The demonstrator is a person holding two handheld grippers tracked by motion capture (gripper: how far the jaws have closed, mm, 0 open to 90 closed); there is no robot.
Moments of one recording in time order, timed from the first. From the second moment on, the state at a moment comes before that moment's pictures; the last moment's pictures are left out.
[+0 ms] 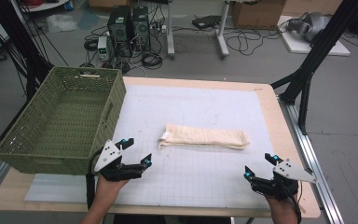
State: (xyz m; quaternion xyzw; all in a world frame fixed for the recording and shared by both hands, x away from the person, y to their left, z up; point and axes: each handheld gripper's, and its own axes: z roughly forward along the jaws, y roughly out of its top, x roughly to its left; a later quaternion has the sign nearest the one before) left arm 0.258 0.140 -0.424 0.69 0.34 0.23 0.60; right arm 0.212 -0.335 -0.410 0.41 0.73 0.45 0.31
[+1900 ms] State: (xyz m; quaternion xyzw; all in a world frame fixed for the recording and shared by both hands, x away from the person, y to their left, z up) left arm 0.290 0.108 -0.399 0.73 0.34 0.15 0.58; right arm 0.217 -0.342 -0.415 0.43 0.73 0.45 0.29
